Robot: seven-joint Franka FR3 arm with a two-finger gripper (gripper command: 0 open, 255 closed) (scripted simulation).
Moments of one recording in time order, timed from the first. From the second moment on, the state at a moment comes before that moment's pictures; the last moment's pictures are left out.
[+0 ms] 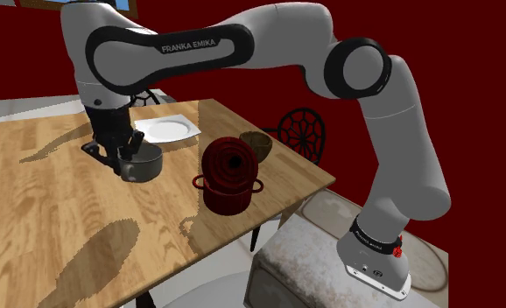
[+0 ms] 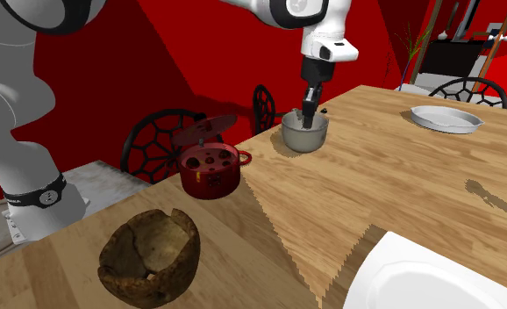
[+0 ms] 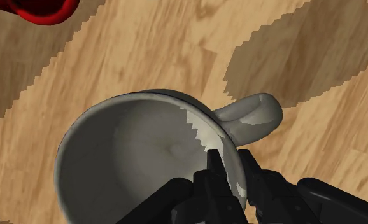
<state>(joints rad) 0.36 0.63 0.43 -1.24 -0.20 1.81 0.64</state>
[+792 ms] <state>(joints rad) 0.39 0.63 0.43 -1.08 -0.20 1.65 0.63</state>
